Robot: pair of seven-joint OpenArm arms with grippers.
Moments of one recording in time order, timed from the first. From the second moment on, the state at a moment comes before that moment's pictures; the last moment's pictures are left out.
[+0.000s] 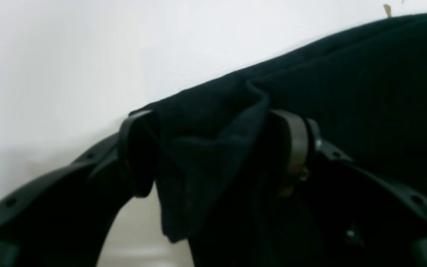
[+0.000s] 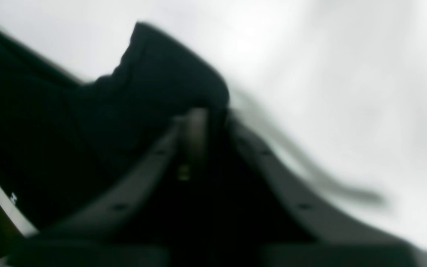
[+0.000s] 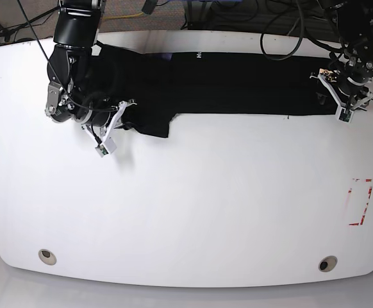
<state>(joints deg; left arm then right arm) 13.8 -11.1 -33.7 94.9 2.9 -43.0 37.2 2.2 9.5 13.6 82.3 33.6 40.9 -65.5</state>
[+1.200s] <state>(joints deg) 11.8 -12.9 -33.8 89.9 1.0 -43.2 35.3 -18.3 9.0 34.3 110.3 33.4 41.0 -71.1</state>
